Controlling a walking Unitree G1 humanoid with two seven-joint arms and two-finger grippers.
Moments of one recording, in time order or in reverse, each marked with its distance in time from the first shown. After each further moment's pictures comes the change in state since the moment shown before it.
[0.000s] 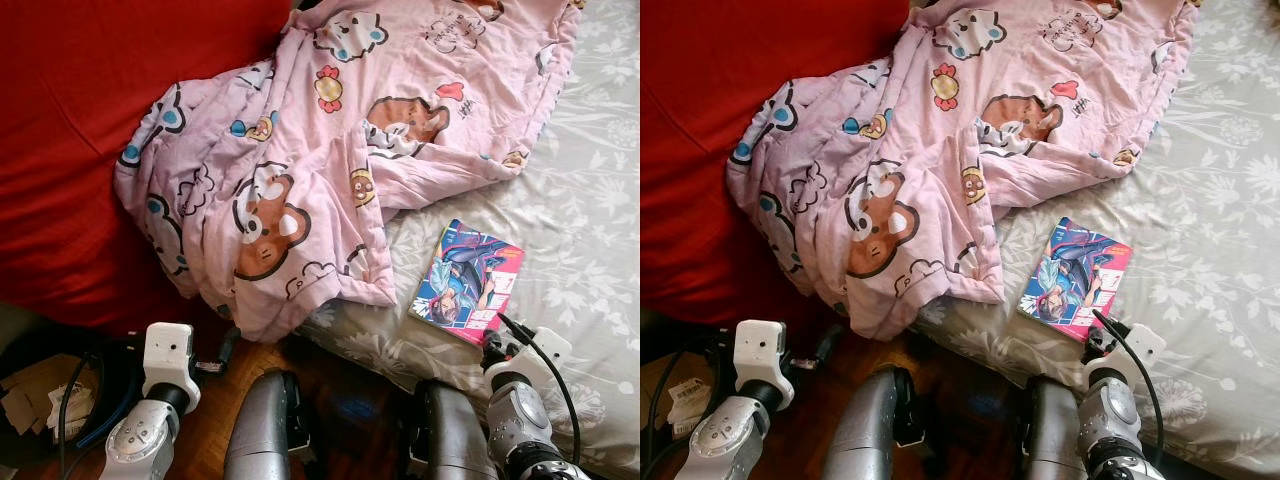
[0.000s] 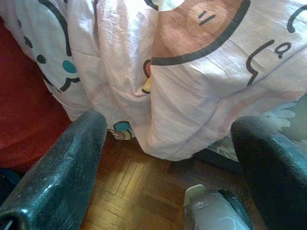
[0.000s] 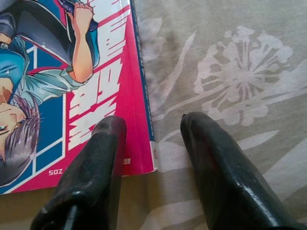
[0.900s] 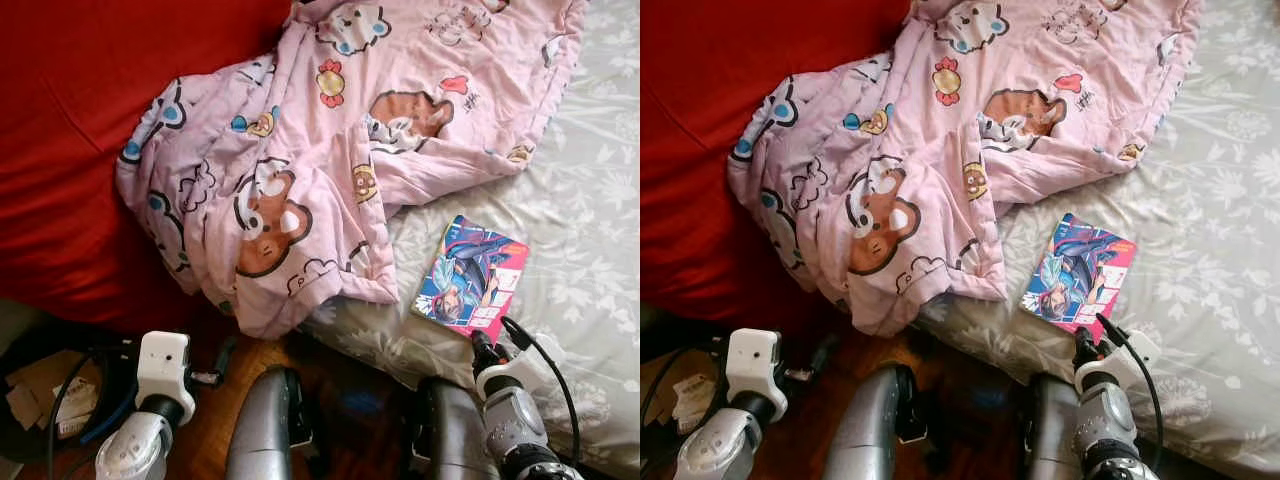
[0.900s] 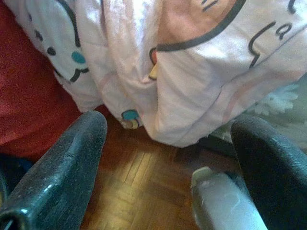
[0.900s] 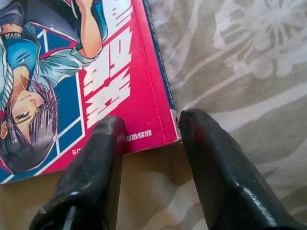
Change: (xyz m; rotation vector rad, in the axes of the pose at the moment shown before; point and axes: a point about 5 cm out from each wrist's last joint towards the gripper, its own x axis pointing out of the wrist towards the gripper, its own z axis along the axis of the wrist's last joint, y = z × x) left arm -0.024 0.003 0.000 0.027 0.016 0.008; right arm -0.003 0.003 -0.007 0.224 0.004 0.095
